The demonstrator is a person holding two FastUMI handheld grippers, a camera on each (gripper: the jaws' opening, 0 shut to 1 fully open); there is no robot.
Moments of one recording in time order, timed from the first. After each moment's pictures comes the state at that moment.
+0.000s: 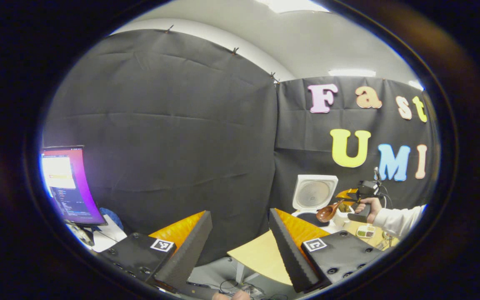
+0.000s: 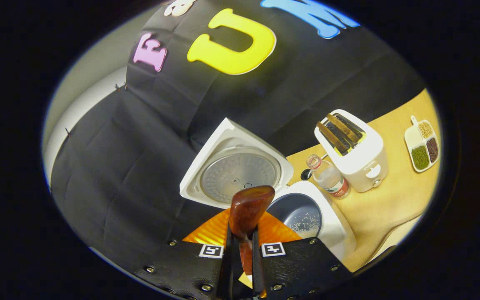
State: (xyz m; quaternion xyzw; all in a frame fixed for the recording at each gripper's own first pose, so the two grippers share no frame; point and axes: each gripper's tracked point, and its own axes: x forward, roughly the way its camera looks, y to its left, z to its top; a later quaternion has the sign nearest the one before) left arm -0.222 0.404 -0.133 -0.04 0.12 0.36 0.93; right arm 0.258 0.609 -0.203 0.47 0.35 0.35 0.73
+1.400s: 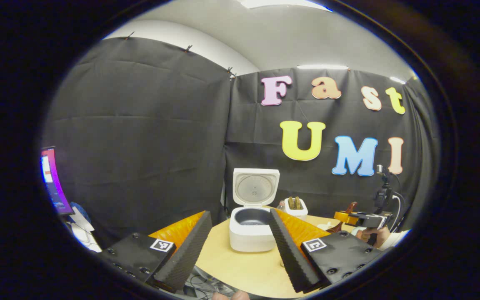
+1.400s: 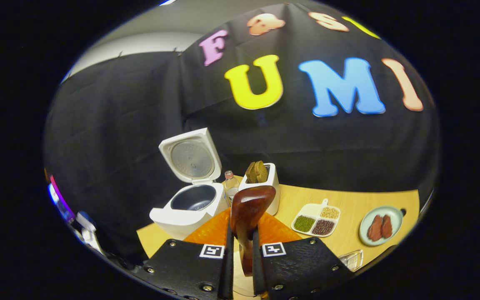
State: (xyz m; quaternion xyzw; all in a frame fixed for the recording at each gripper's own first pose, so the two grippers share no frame) left arm -0.069 0.209 -0.147 -0.03 0.15 0.28 0.95; right arm 0.197 0.375 -0.270 0.10 0.17 0.40 0.90
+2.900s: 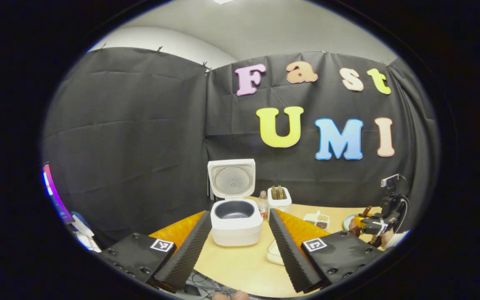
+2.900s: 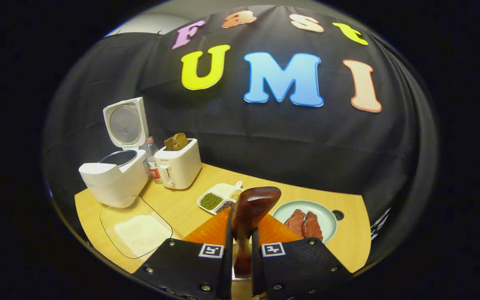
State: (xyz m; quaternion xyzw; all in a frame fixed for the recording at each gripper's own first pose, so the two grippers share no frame) left arm -0.012 0.116 -0.167 -0.01 0.19 0.23 0.95; right arm 0.258 0.184 -0.431 0.09 0.26 0.23 0.93
